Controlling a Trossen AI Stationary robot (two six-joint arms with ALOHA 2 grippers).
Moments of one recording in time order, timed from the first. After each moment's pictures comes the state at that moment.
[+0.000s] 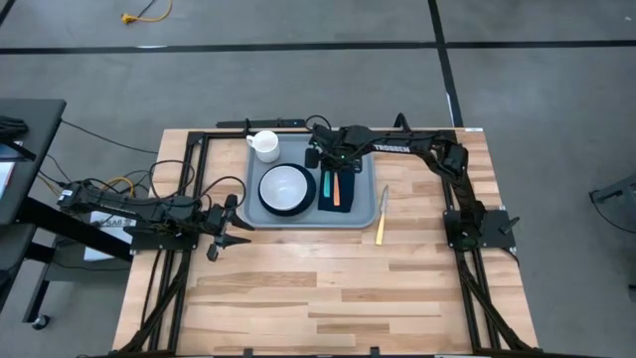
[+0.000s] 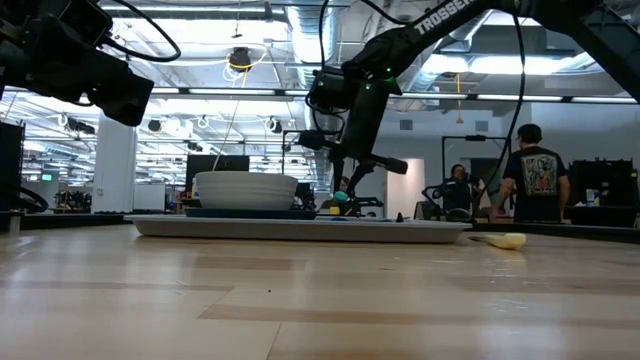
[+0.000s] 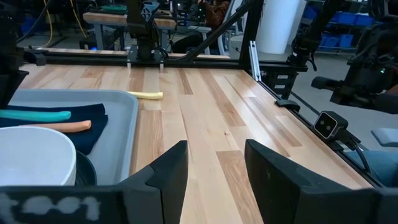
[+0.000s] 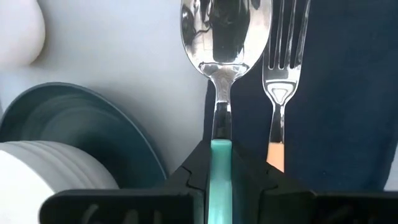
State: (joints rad) left arm -0.16 0.34 0.08 0.14 0.06 -0.10; right arm -0.39 2.12 1.67 -0.78 0.00 1.14
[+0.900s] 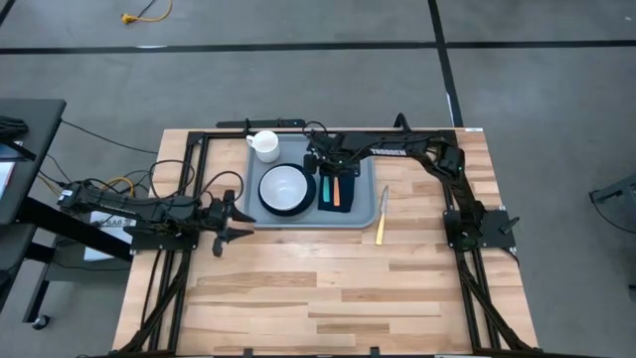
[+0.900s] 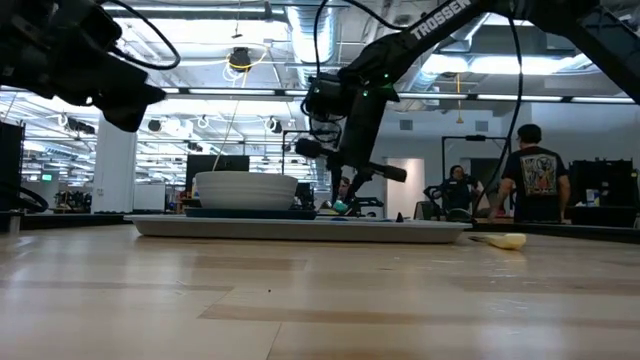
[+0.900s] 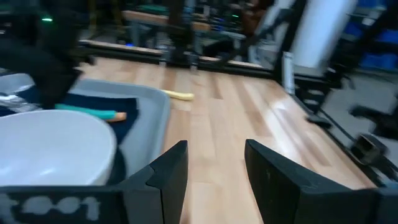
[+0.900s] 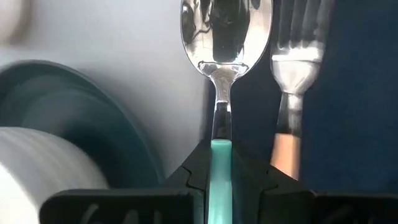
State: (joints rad) left arm -0.16 0.34 0.08 0.14 -0.07 -0.17; right arm -0.37 2.14 1.66 -0.75 0.00 1.13
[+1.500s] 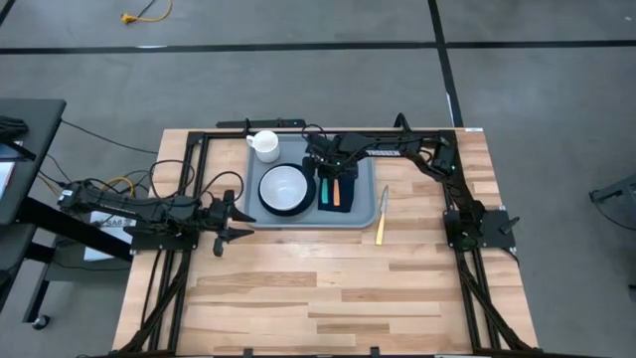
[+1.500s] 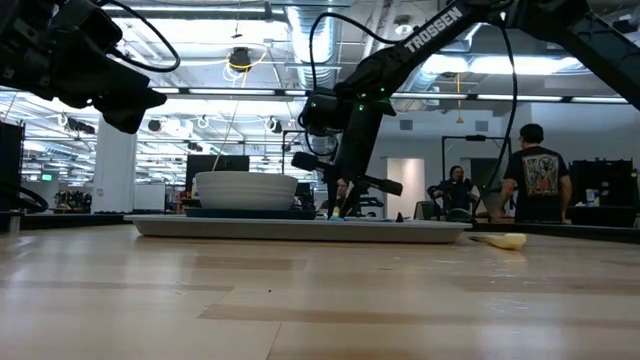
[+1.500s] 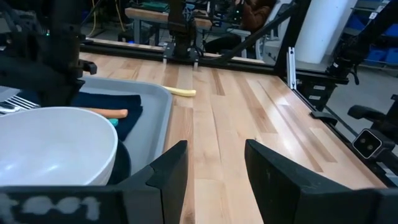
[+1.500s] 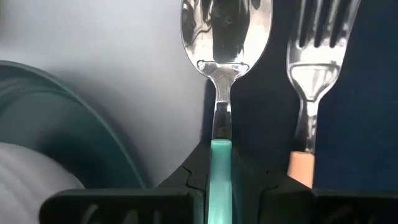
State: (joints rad) left arm -0.16 0.34 0.08 0.13 -0.08 -0.17; right arm -0.38 2.20 1.66 -0.71 -0.03 1.13
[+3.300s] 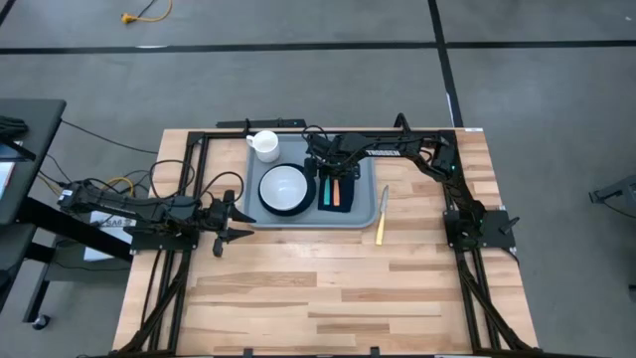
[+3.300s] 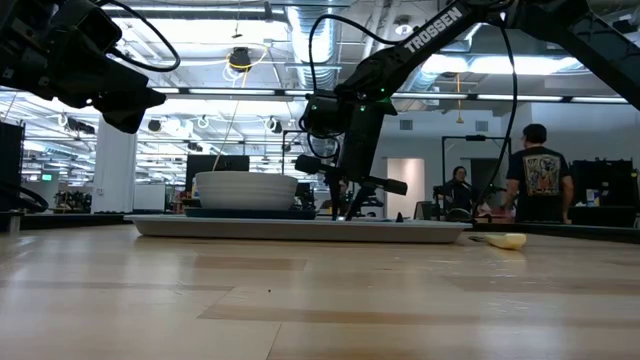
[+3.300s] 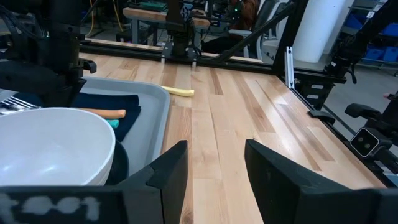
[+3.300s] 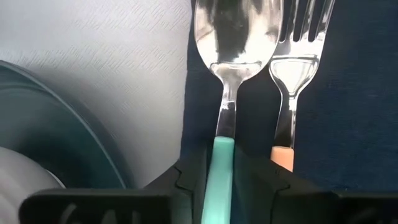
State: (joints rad) left arm -0.16 0.34 0.08 0.13 -0.08 -0.16; right arm -0.38 2.20 1.66 -0.75 -0.03 1.11
